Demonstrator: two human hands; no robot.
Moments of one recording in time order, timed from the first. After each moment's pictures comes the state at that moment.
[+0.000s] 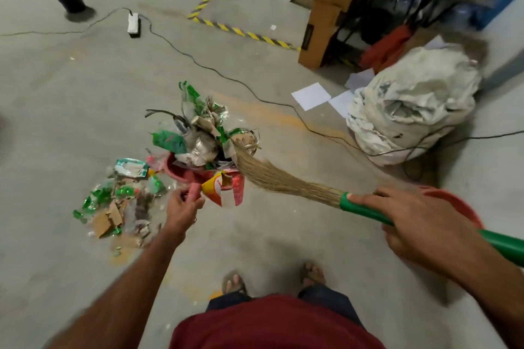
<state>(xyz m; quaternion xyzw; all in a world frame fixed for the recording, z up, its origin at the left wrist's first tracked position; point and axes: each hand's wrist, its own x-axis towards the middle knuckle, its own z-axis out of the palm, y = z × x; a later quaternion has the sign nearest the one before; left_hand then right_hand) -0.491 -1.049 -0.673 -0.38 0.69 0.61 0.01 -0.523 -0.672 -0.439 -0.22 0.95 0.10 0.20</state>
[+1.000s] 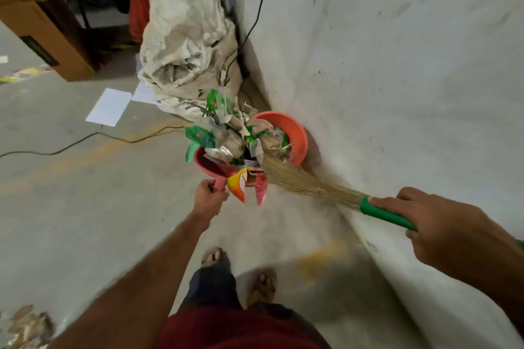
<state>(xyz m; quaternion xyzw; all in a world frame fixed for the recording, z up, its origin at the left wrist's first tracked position) -0.598 -0.426 -0.712 -0.06 0.81 0.49 0.33 -0.334 -0.180 -0.450 0.25 0.91 -0.01 0.31</state>
